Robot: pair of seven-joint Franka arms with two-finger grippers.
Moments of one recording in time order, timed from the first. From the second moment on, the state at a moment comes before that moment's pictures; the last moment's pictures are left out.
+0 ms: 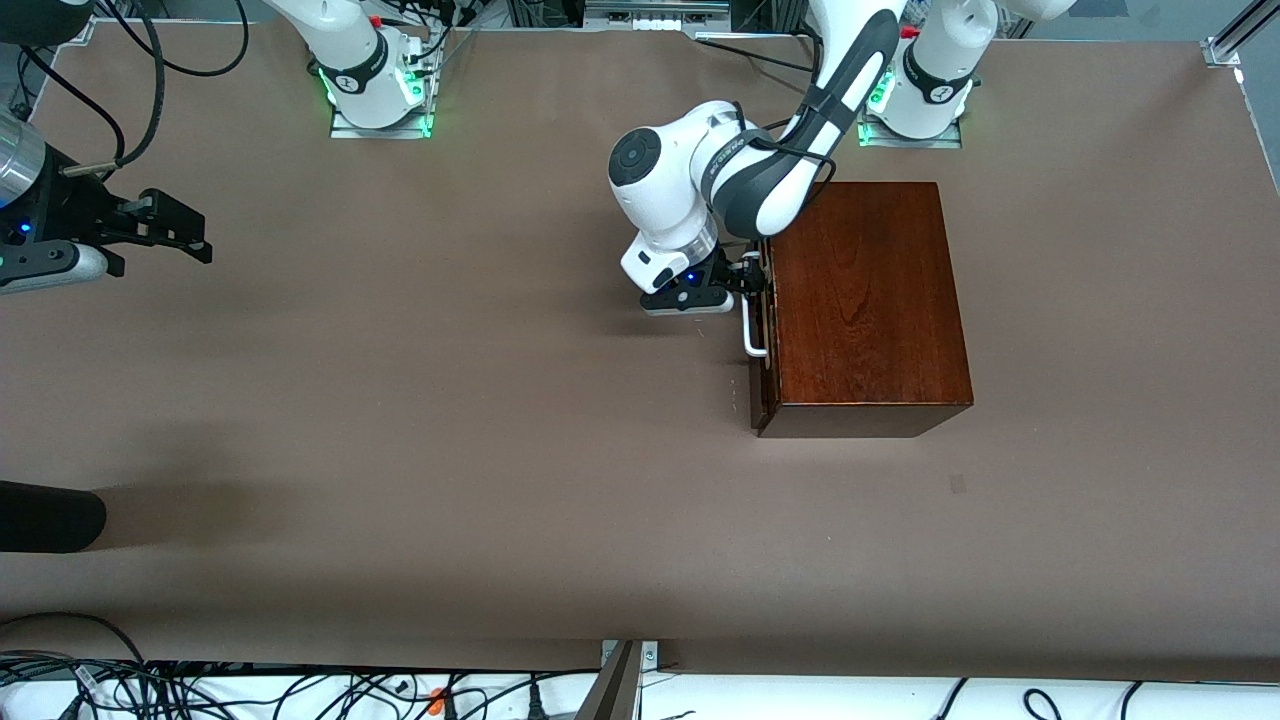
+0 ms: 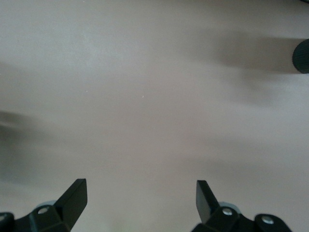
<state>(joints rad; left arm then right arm) -0.75 0.53 -0.07 -1.70 0.37 1.98 -0.92 0.12 0.07 -0.08 -1.54 0.03 1.58 -0.12</state>
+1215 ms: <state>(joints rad) -0.78 0.60 -0.08 -1.53 0.27 2.00 -0.93 0.12 0.07 -0.08 -1.54 0.03 1.58 -0.12</state>
